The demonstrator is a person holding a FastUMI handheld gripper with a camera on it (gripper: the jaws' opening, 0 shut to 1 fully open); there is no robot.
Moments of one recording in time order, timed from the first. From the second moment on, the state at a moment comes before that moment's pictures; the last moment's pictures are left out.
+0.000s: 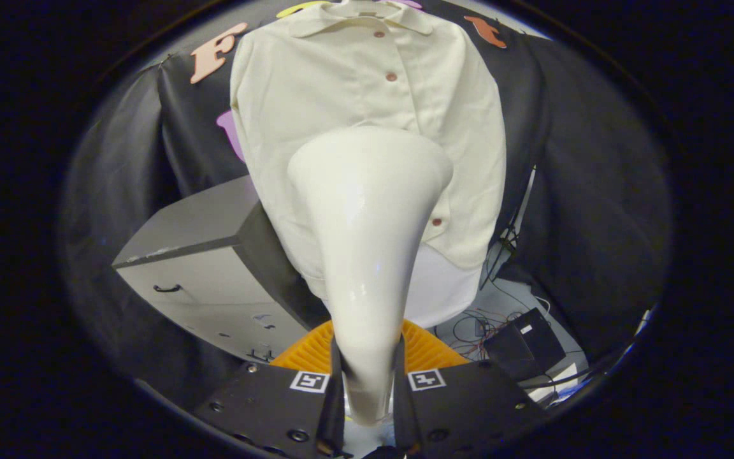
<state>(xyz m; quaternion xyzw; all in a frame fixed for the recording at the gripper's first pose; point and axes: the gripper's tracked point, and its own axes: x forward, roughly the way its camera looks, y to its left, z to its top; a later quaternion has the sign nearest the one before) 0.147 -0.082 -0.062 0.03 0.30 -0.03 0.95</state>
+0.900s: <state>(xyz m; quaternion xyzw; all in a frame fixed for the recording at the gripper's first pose) 0.030 0.034 0.136 -0.01 0.00 0.00 1.00</state>
